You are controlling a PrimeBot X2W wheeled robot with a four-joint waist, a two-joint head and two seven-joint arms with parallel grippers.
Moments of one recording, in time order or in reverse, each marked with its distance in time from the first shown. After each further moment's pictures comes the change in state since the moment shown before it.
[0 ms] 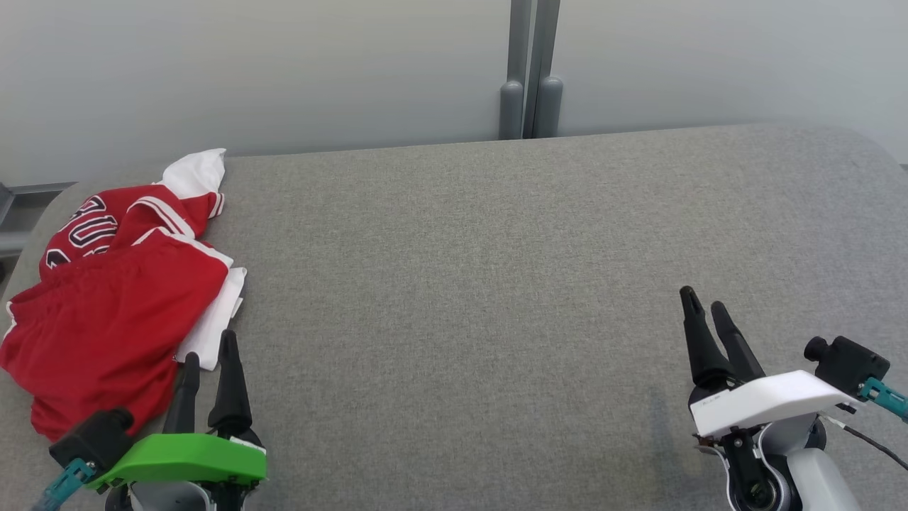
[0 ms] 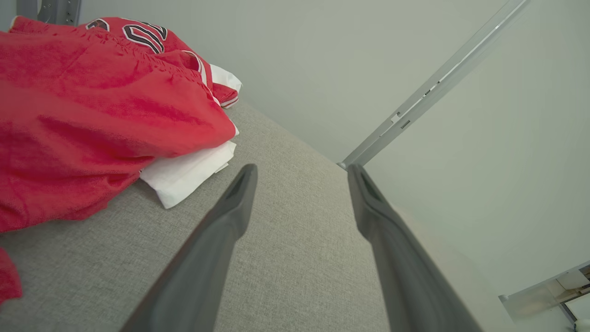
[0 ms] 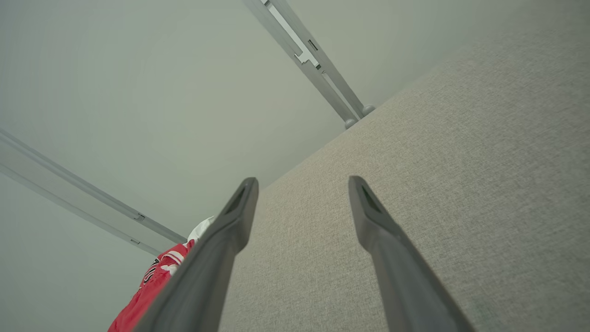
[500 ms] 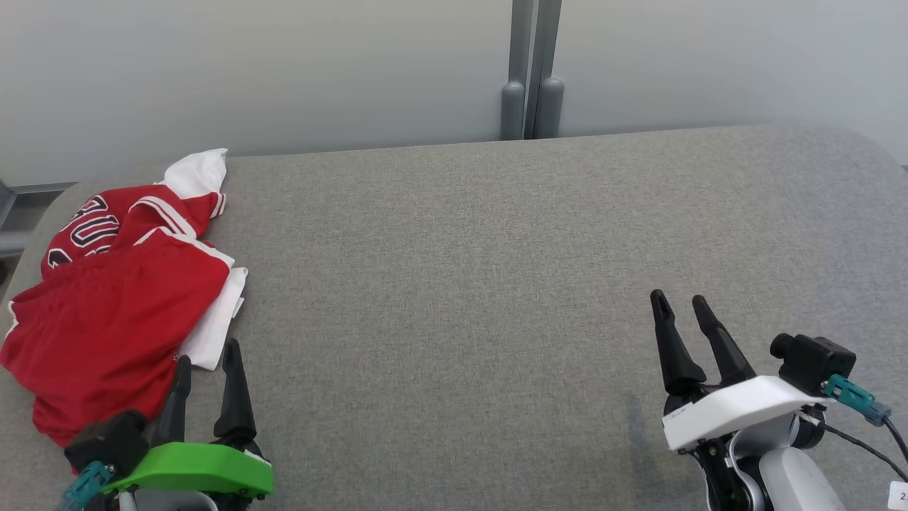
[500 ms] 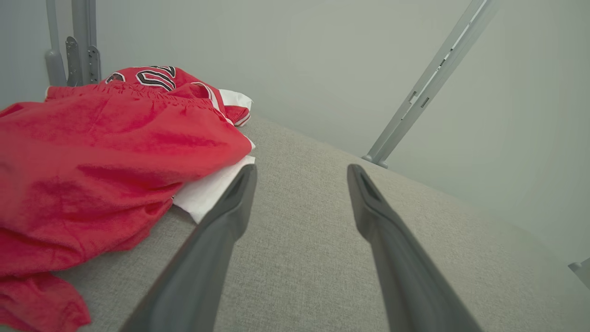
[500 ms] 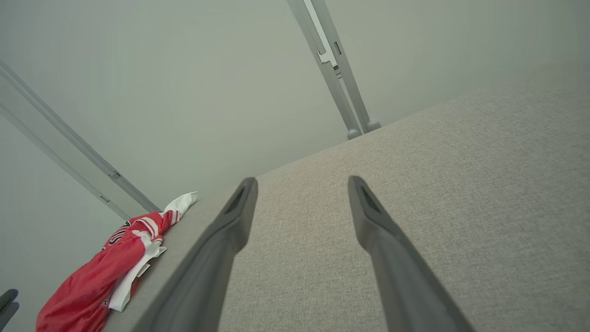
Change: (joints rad) left arm 0.026 0.022 -0.021 -0.012 0.200 0.026 -0.036; right arm 0.000 -0.002 0.056 -0.008 -0.222 0.000 -0.045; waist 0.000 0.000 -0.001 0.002
